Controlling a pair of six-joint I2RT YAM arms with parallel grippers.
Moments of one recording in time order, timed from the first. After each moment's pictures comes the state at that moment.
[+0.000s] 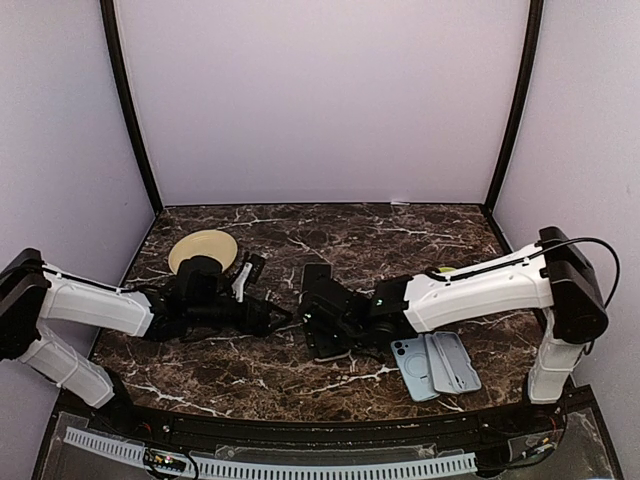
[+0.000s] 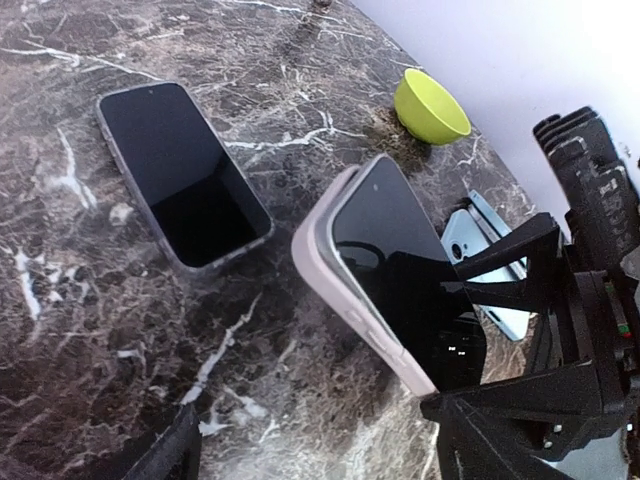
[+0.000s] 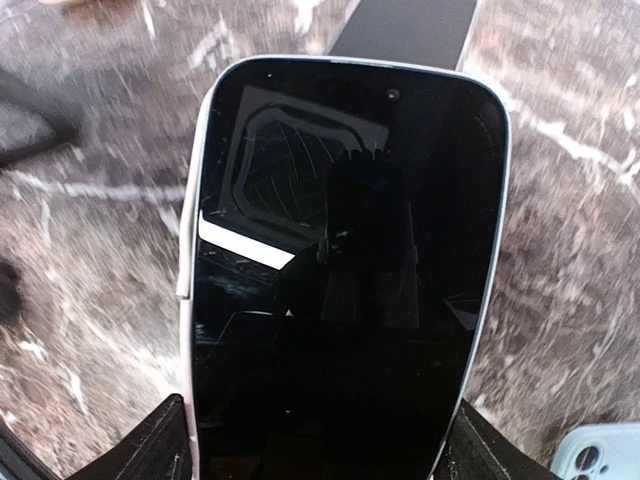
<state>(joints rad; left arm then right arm) -0.76 1.39 0.53 0.33 0.29 -0.44 1.26 1.84 1.26 -0.48 0.40 0.77</state>
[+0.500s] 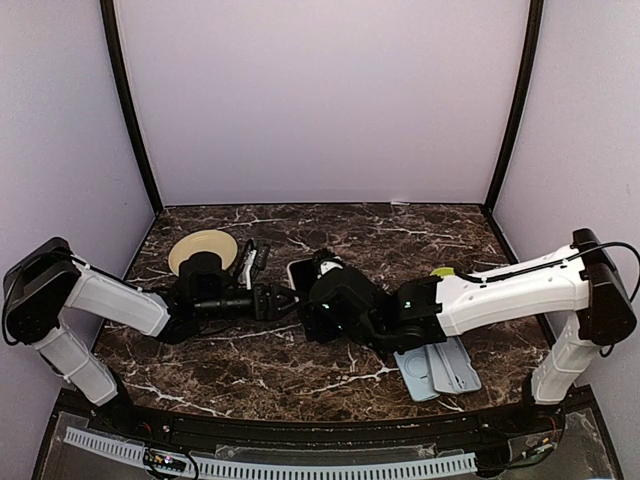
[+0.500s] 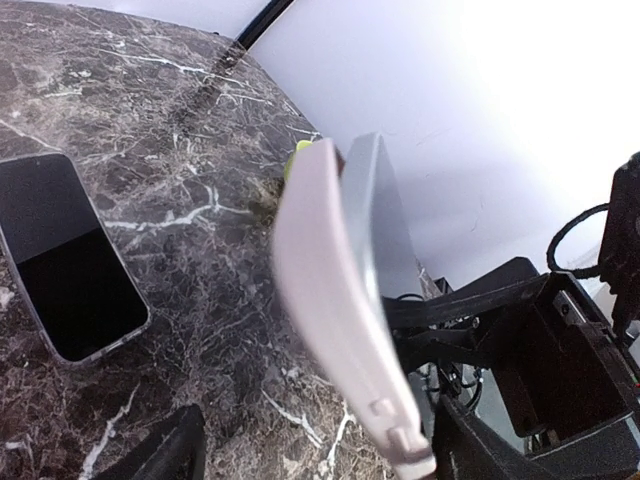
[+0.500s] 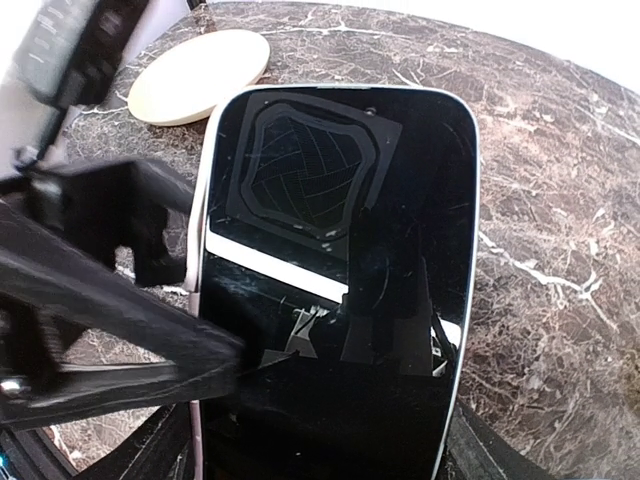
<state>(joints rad) -0.76 1.53 0.54 0.75 0.44 -0.67 1.30 1.68 1.17 -0.24 0.56 0.63</state>
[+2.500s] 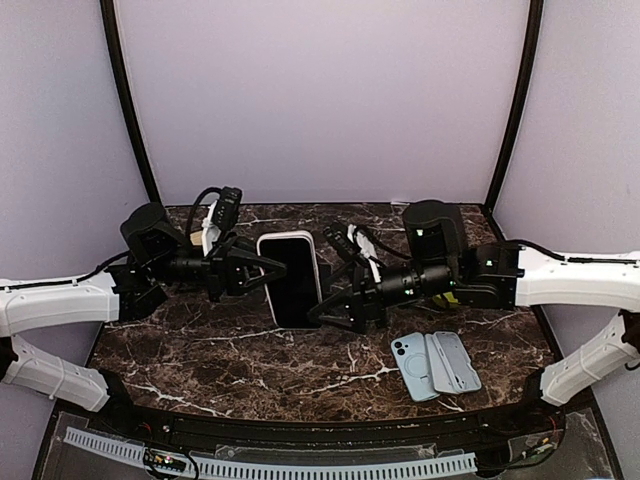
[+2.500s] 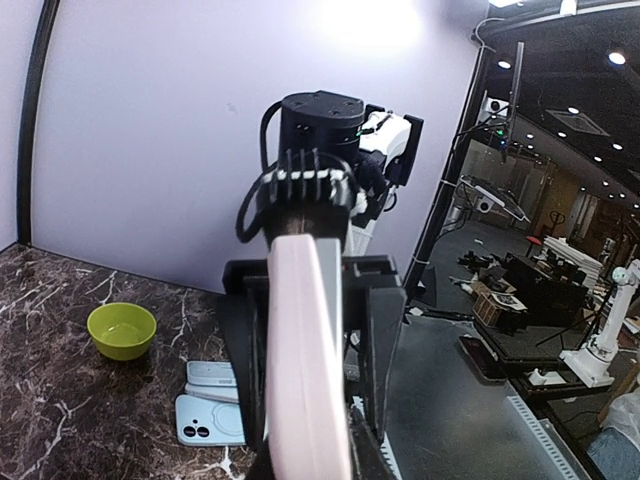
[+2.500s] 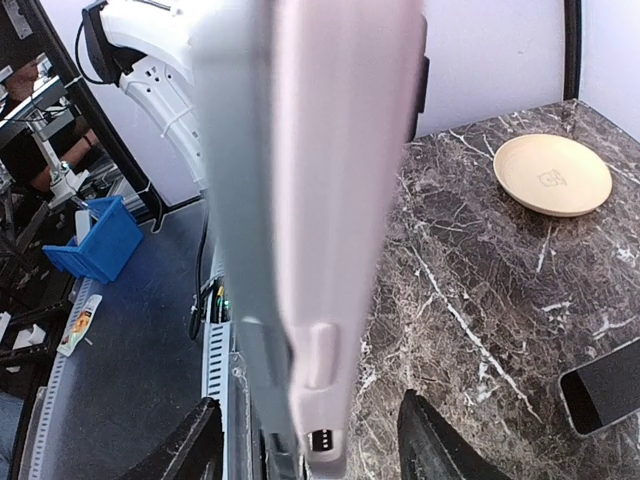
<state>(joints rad) -0.76 1.18 0.71 0.59 0.88 -0.38 1.10 1.33 1.02 -0.06 -0.47 0.14</state>
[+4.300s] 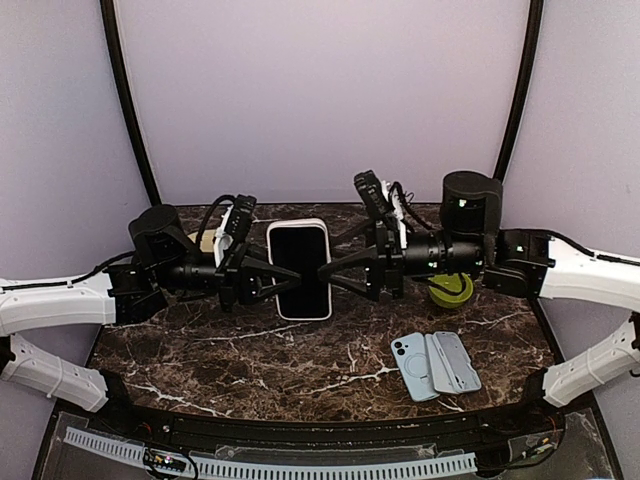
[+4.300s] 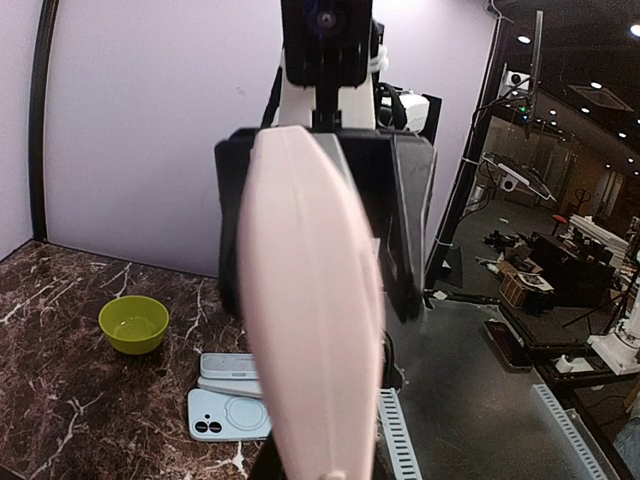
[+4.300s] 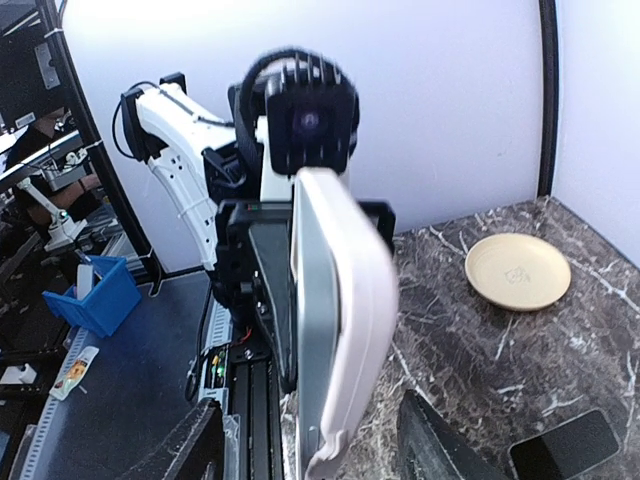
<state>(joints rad) -0.88 1.16 0.75 0.44 0.74 -0.24 1.07 1.23 1.06 0.01 -0.46 0.12</state>
